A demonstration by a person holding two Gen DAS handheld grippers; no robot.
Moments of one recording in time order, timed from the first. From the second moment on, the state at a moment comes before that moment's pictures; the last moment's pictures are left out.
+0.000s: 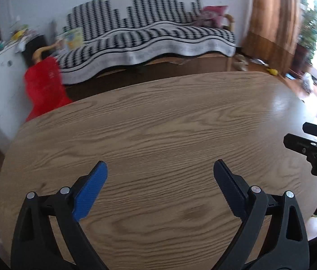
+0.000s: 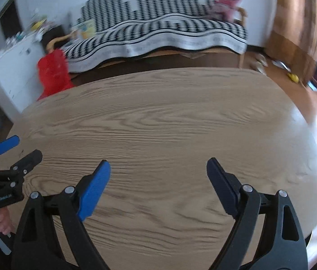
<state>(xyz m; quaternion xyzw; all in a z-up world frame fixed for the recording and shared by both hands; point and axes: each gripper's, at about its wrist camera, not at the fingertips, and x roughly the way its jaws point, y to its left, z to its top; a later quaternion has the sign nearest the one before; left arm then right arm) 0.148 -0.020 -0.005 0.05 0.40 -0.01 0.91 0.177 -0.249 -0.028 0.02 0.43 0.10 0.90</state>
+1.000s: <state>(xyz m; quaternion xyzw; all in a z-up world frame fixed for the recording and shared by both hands) 0.150 0.043 -0.024 0.02 0.41 0.01 0.91 0.204 -0.176 -0.052 -0.04 0.45 0.11 0.89</state>
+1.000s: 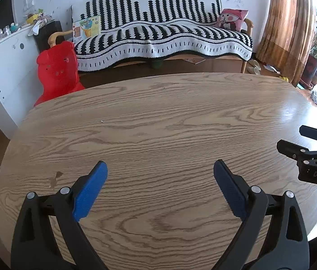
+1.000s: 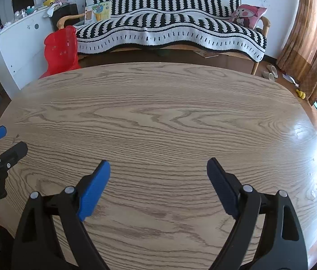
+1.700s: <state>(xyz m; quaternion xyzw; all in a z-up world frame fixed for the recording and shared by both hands) 0.148 0.038 -0.023 0.02 0.41 0.01 0.91 0.202 -0.182 -0.053 -0.04 0.45 0.10 0.89</state>
